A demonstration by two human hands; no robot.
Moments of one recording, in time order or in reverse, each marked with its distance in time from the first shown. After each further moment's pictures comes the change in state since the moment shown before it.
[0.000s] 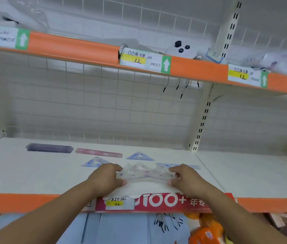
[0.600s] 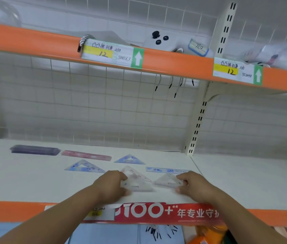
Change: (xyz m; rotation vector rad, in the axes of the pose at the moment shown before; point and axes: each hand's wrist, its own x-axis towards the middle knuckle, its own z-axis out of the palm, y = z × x) left_hand 0.038 0.047 0.040 0.112 -0.079 0.012; right_hand 0.027 0.077 -0.018 -0.013 -0.106 -0.024
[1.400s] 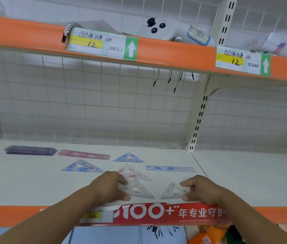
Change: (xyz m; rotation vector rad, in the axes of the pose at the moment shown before) left_hand 0.011 -0.010 0.005 -0.019 -0.064 0.016; right_hand 0.013 0.040 0.011 0.204 -0.161 0.107
